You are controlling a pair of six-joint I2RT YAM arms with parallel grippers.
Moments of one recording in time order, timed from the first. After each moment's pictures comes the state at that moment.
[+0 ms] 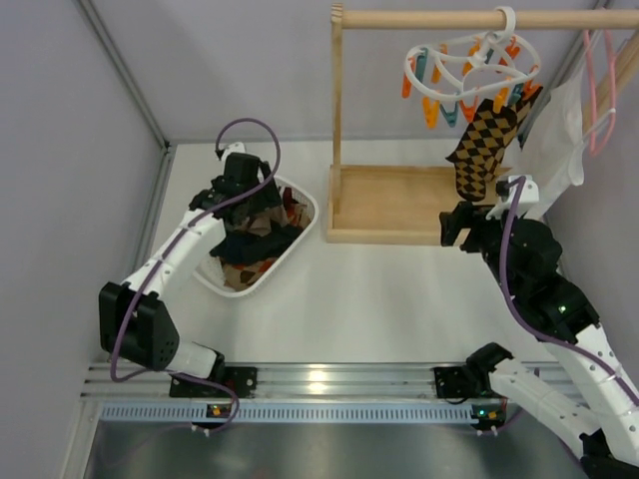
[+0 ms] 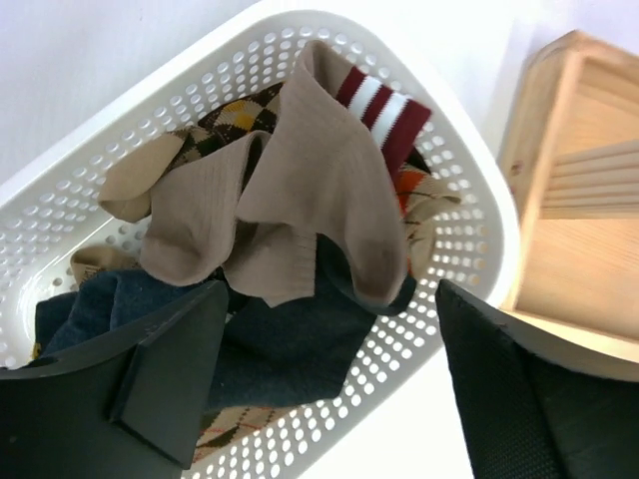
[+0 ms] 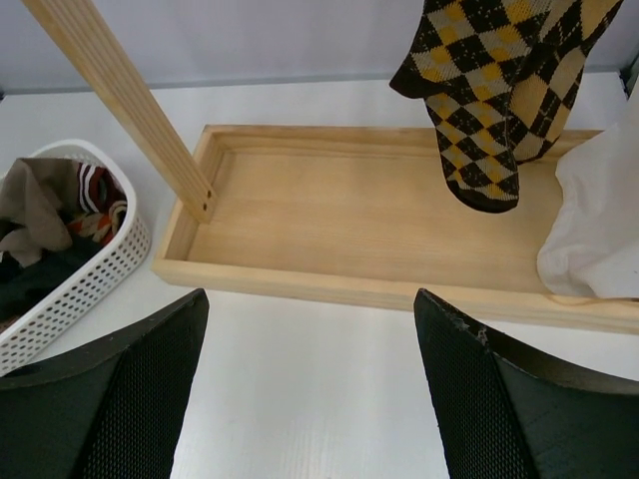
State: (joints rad) left arm -0.34 1.47 1.24 -0.51 -0.31 -0.55; right arm 0.53 0.66 0.98 -0.52 0.36 0.22
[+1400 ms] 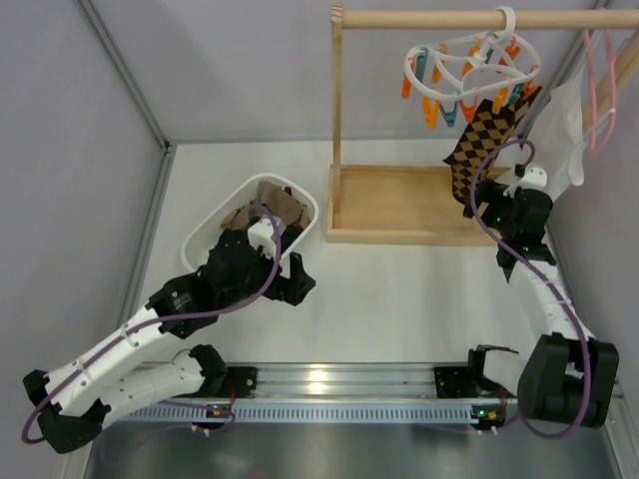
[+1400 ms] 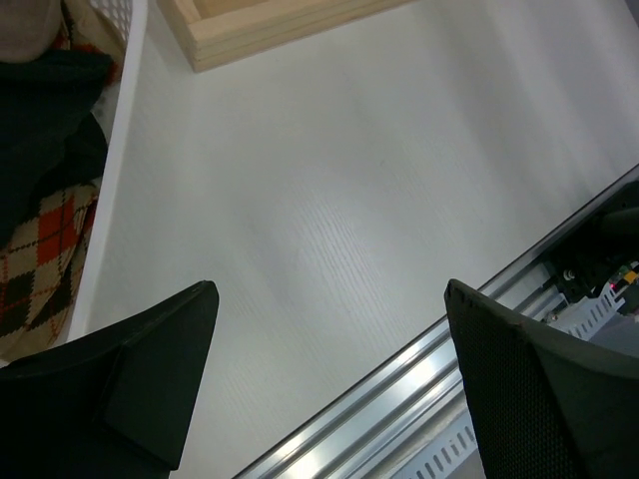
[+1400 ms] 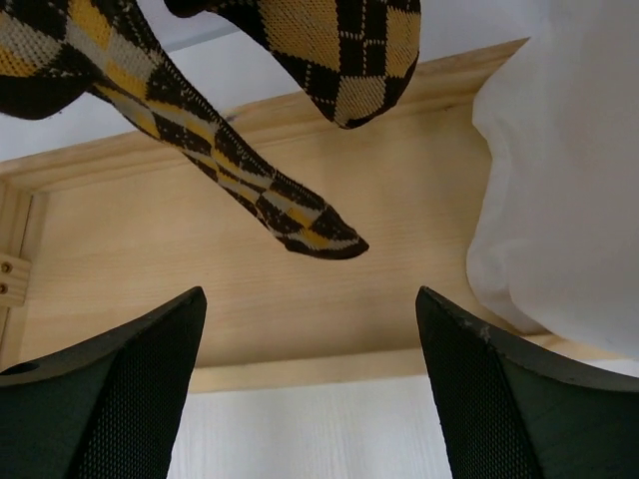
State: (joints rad) left arm -0.89 0.79 0.87 -0.59 -0.12 -0.47; right arm -0.15 1.09 0.70 0.07 -0.10 0.24
